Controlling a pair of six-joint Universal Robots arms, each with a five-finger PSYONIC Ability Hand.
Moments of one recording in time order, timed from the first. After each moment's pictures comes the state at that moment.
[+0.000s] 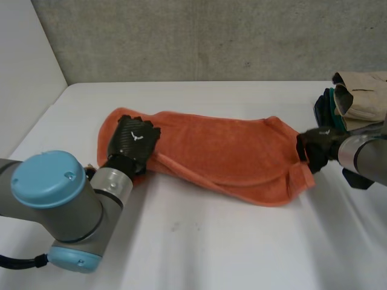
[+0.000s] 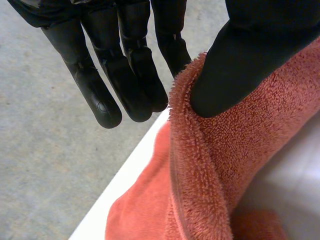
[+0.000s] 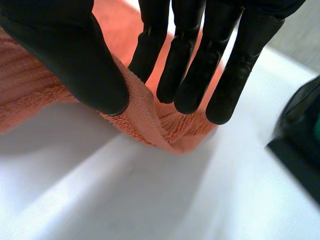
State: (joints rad) left arm 4.17 -1.98 -1.75 3.70 -1.60 3.72; right arm 1.70 -0.96 1.22 0.35 1.31 2.72; left_hand 1.14 1.20 1.19 1.20 0.98; right_hand 0.98 1.18 1.18 1.19 0.99
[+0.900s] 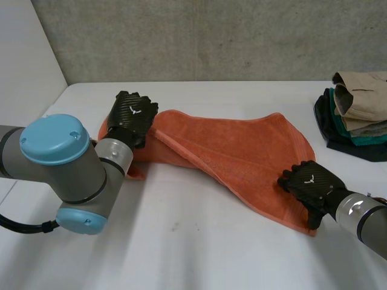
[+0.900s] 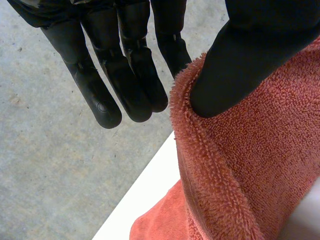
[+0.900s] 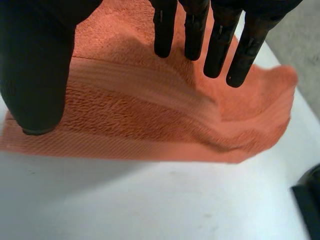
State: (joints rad) left arm 4.20 -2.06 -1.51 3.59 -1.60 3.71; right arm 1.65 -1.24 1.90 -0.08 1.11 2.25; left_hand 1.14 1.20 1.19 1.20 0.98; right_hand 0.30 0.34 0.35 0.35 0.19
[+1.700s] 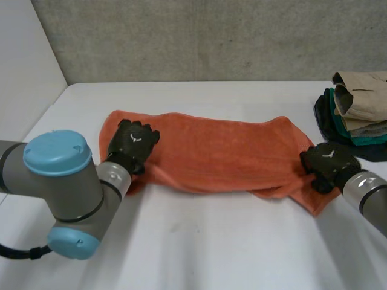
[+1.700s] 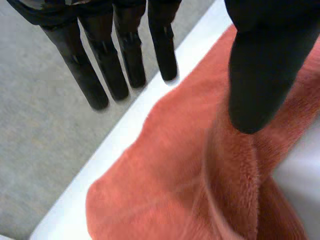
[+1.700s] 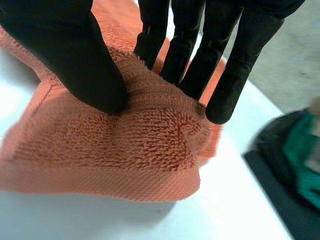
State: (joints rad) left arm 4.20 -2.04 -1.62 3.49 -1.60 3.70; right arm 1.63 -1.21 1.78 -0.17 1.23 2.55; left_hand 0.48 0.51 0.51 0.51 0.34; right_hand 0.99 1.18 1.15 1.19 0.98
